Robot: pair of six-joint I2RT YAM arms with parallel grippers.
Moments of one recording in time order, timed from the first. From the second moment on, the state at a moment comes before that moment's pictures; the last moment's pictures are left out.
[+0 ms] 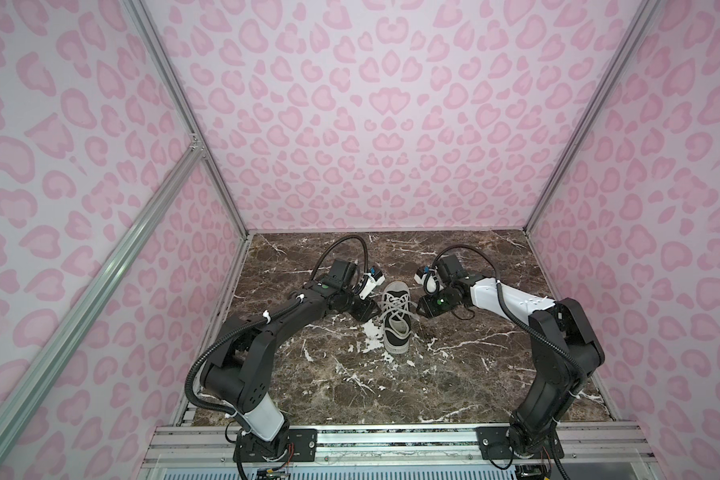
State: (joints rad) left arm -0.49 1.64 1.10 -0.40 0.42 0.21; right arm 0.41 1.76 1.15 -0.54 -0.28 -0.03
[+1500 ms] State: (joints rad) left arm -0.60 1.65 1.17 -0.42 0.44 0.19; right arm 0.41 1.84 1.20 -0.60 -0.41 -0.20
